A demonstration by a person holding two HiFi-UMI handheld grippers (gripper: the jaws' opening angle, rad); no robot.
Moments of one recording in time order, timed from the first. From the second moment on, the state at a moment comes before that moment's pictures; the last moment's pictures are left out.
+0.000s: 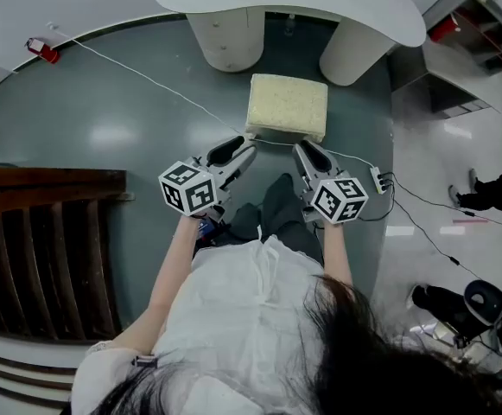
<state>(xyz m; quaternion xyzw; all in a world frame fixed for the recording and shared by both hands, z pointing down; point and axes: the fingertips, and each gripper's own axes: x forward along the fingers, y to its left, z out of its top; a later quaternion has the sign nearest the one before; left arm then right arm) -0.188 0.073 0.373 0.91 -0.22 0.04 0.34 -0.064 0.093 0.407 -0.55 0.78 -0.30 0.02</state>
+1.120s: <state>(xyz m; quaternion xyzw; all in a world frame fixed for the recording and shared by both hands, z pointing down) -0.186 0.212 0.340 0.93 -0.22 0.03 0.30 -0.108 0.233 0.344 -0.51 0.82 -0.26 0.01</state>
